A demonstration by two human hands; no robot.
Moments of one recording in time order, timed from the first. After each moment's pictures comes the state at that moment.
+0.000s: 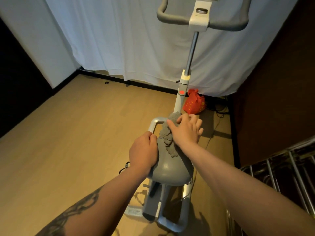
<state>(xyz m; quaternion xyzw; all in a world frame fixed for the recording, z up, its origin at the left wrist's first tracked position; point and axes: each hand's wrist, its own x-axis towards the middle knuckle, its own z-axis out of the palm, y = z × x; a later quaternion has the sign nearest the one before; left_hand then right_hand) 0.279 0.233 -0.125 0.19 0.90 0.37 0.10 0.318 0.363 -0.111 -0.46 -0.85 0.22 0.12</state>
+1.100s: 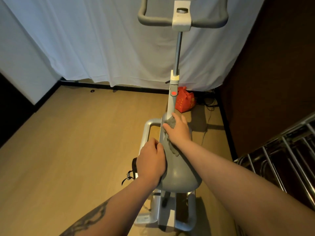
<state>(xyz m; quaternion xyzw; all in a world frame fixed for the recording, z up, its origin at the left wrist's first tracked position) 0.274 0.233 -0.120 0.23 0.89 0.37 0.15 0.282 0.374 -0.133 -0.46 -0.80 0.37 0.12</state>
